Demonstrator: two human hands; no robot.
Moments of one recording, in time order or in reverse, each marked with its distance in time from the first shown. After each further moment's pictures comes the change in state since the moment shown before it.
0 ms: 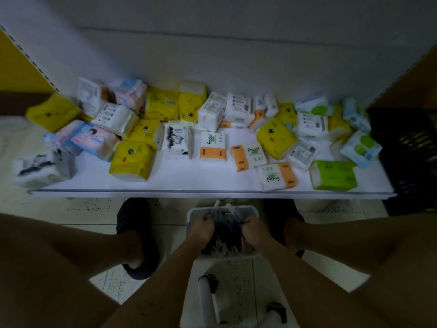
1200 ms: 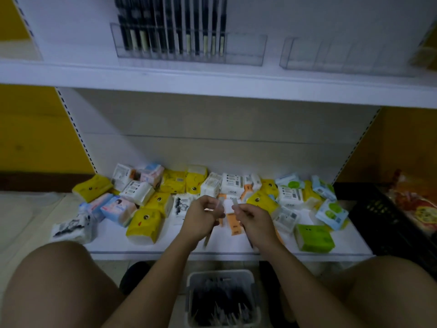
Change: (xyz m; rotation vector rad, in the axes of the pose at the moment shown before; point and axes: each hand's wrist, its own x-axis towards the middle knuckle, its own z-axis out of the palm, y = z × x) left_hand -0.124 0.170 -0.073 -0.295 0.101 0.623; right_hand -0.126 -0.104 -0.103 0.466 0.401 -0.772
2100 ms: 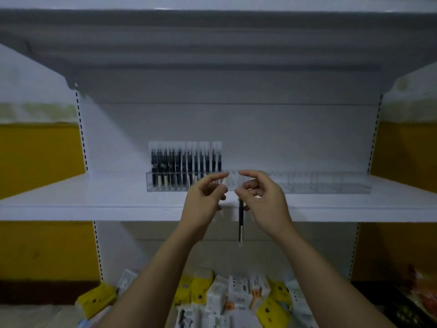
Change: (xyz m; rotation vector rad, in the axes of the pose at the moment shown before) left_hand -0.026 0.280 -0.025 -0.045 0.067 0.674; right_hand 0.035 -0.279 -0.089 0.110 0.144 -0.673
